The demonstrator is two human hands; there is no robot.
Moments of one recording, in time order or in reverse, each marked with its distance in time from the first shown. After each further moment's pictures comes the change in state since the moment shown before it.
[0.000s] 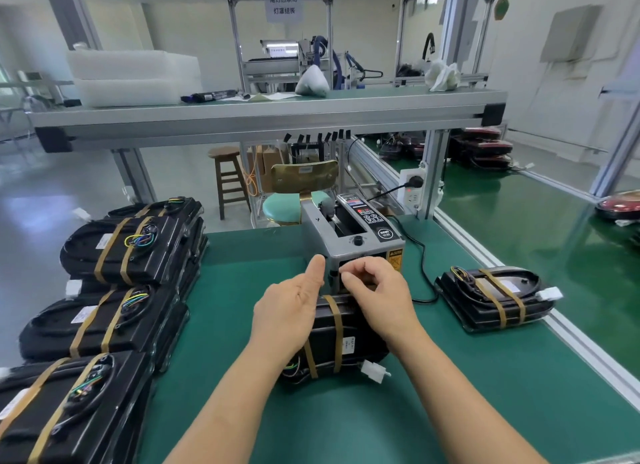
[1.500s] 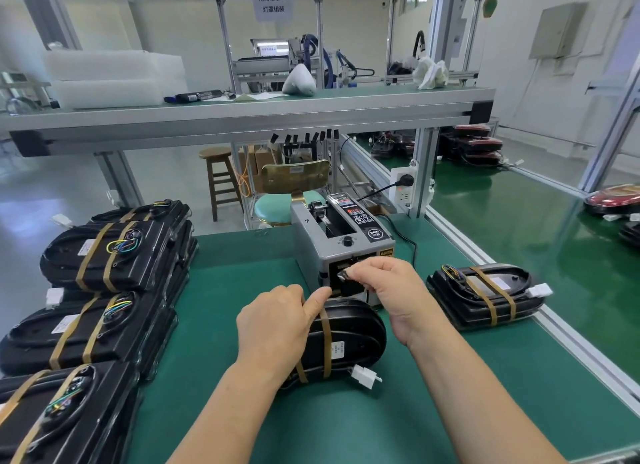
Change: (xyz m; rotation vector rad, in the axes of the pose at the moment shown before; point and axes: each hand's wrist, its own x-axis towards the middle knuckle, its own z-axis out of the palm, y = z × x) left_hand 0.004 -0.012 0.015 0.676 0.098 0.174; right_hand 0.005 -0.024 -0.029 0.408 -0.045 0.324
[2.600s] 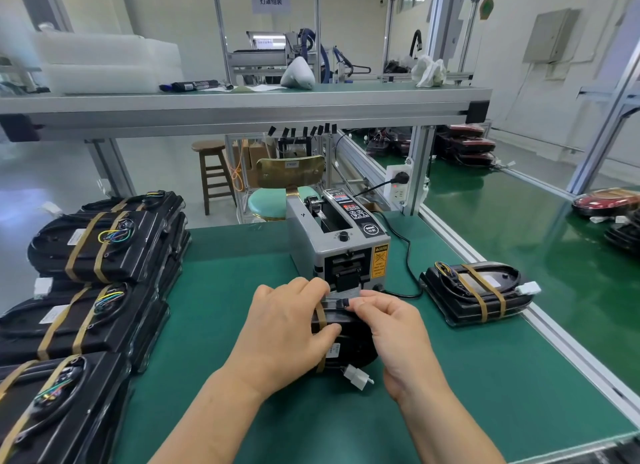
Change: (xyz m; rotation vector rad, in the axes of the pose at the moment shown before) left_hand -0.022 0.005 -0.017 -0.206 0.011 0.331; right_hand -0.048 0.031 0.011 0.044 0.184 0.057
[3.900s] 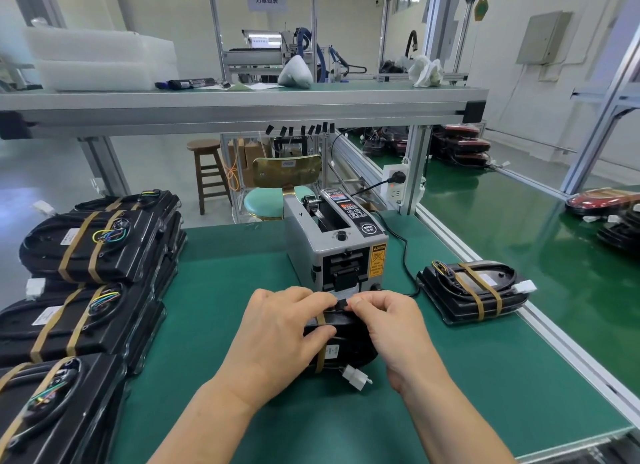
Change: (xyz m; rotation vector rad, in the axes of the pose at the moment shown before) left_hand -0.010 -0.002 -0.006 -0.073 0.025 0.066; right_hand 0.002 -0.008 -0.003 -0.228 0.011 0.007
